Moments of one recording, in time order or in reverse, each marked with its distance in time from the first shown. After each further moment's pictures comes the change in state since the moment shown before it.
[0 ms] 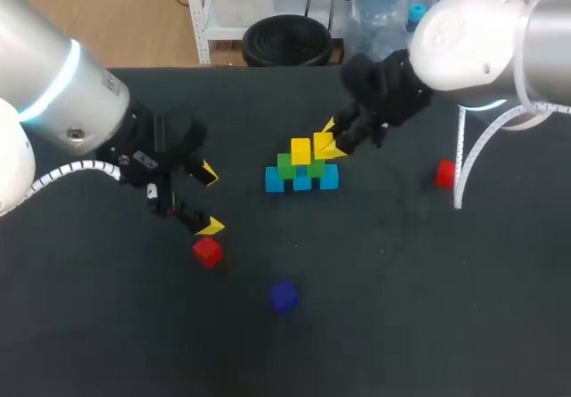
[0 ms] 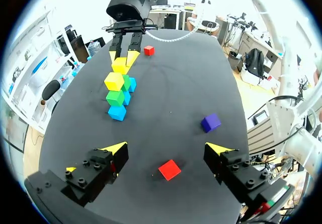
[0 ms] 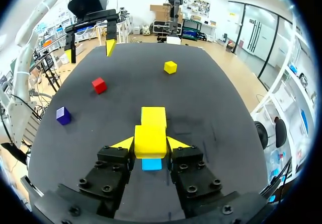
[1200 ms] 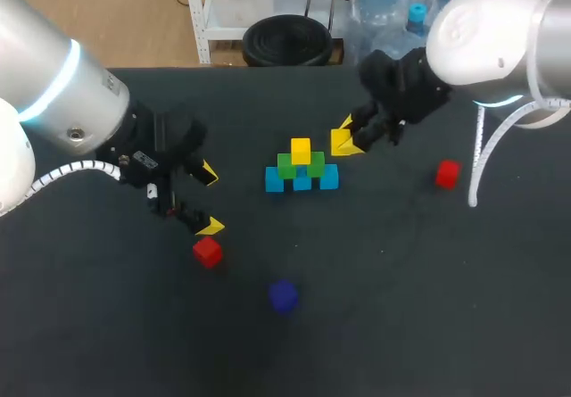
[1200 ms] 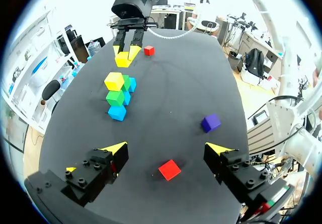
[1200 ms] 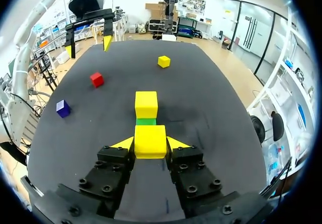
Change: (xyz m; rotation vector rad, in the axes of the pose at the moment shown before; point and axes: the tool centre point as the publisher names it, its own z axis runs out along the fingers) left arm 0.000 0.000 0.000 0.000 0.000 0.000; right arm 0.021 -0.007 -0.016 0.025 0.014 0.021
